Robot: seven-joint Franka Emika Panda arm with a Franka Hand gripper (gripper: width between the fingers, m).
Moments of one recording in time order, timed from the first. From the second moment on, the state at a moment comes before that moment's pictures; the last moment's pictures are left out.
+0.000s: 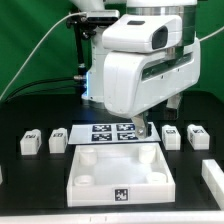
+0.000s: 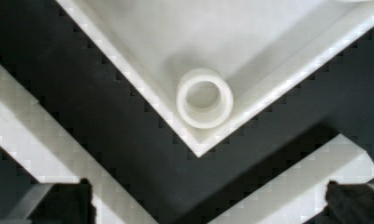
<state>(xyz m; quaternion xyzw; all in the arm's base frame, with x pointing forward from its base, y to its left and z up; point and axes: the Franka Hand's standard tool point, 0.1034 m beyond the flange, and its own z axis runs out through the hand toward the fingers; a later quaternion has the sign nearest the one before) 0.566 0.056 0.114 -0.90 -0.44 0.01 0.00</state>
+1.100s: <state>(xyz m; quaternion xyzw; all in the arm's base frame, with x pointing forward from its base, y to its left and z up) 0.463 0.025 0.077 -0.71 -0.70 0.02 0.01</state>
